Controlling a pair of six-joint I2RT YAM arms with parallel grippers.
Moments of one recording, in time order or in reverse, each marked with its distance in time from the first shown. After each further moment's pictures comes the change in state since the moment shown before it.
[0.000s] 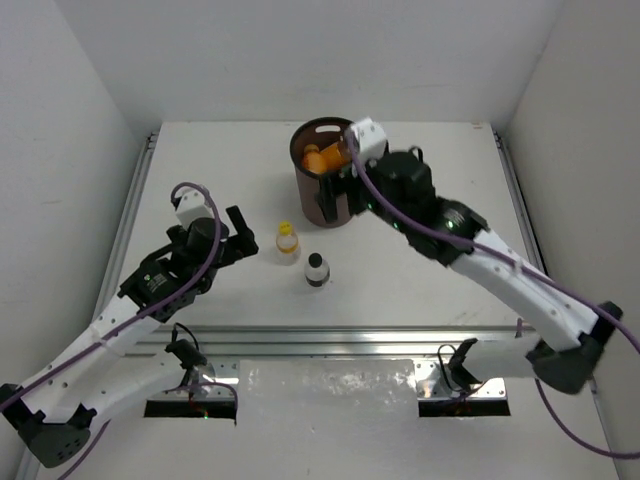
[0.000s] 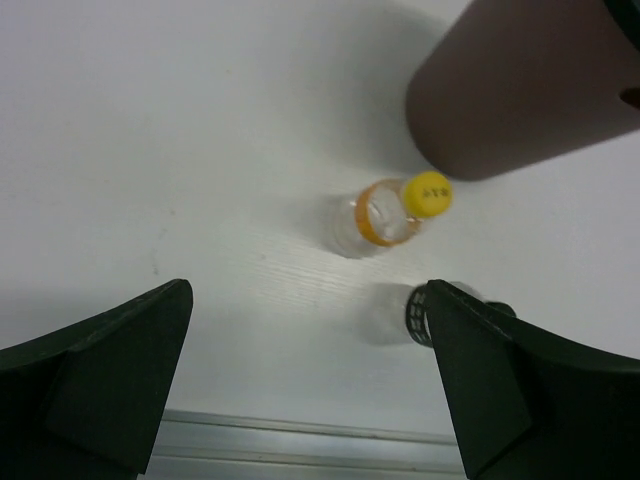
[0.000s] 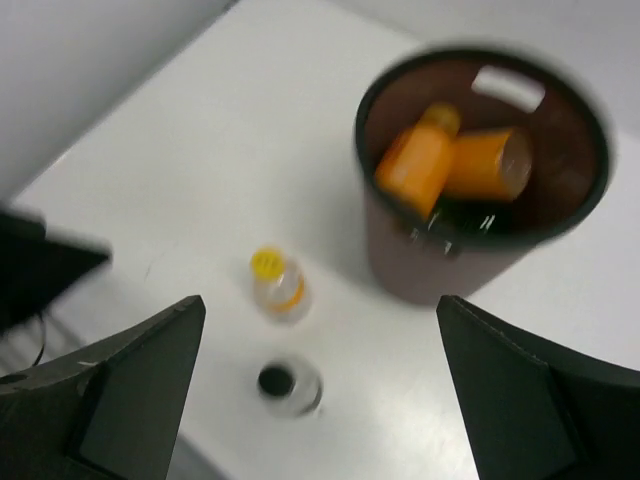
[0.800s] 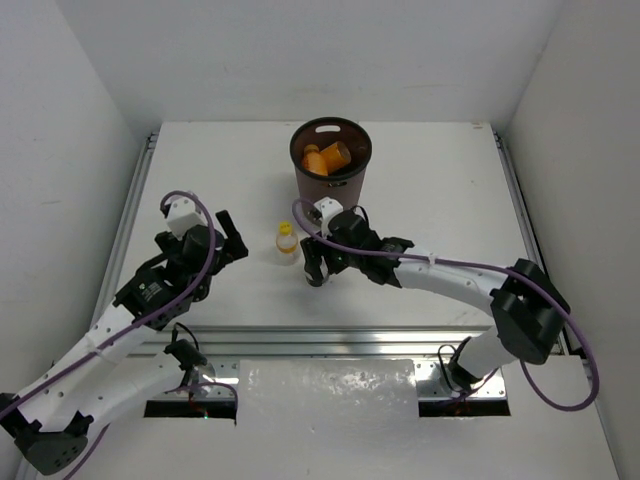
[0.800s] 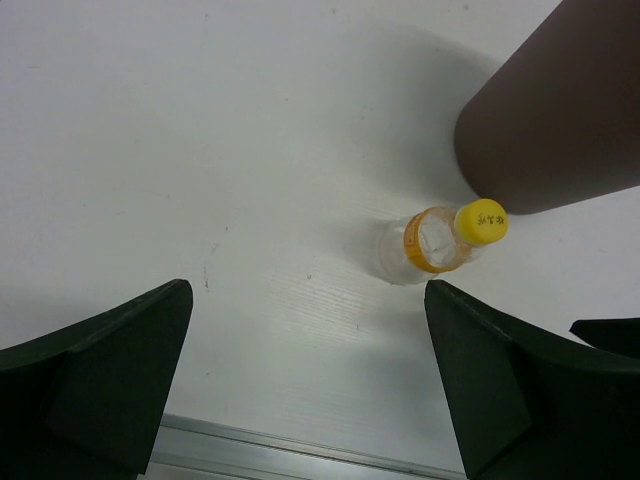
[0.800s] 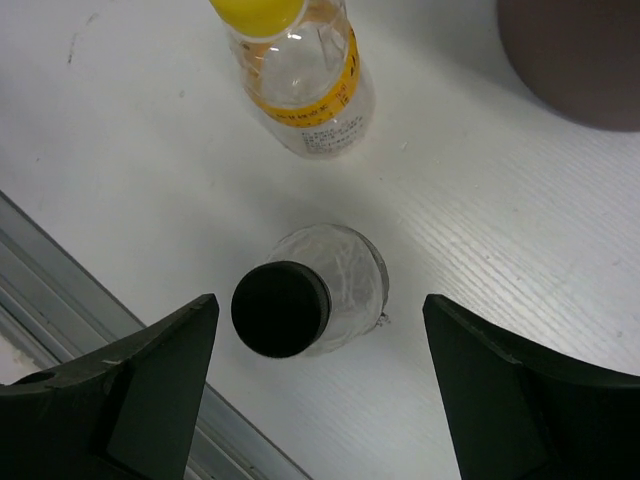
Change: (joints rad) left arm 0.000 -0.060 -0.043 -0.015 -0.138 0.023; right arm 0.067 0.146 -0.534 0.290 -0.151 0.159
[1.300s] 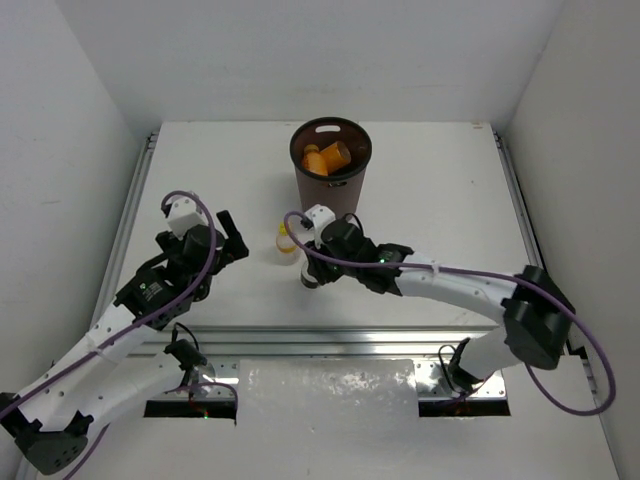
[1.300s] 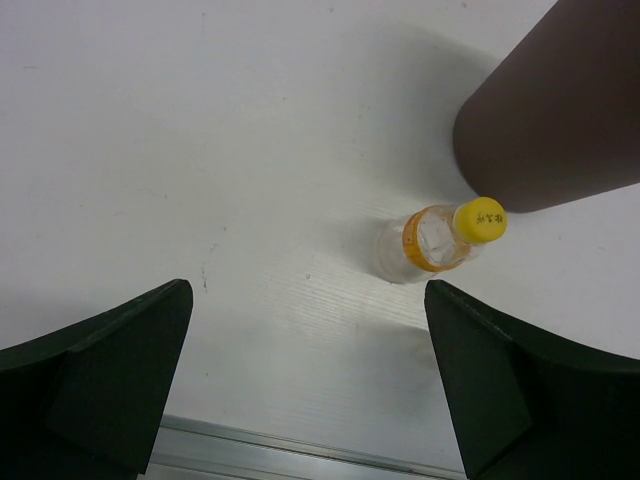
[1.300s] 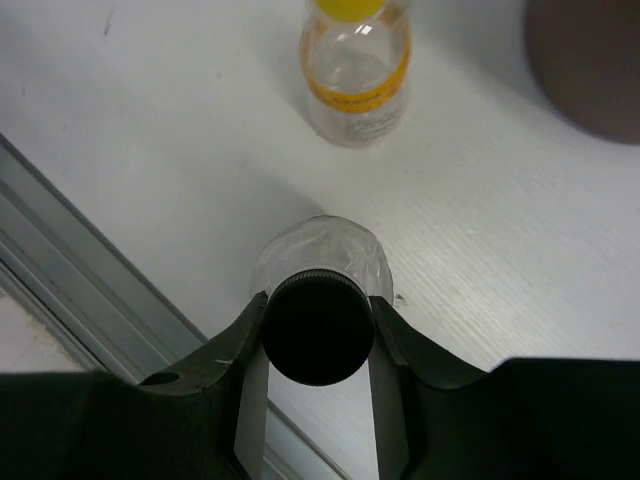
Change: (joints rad) left arm 0.000 0.000 -0.006 0.006 0.005 0.004; right arm 0.089 -0.003 0.022 -0.047 0.050 -0.031
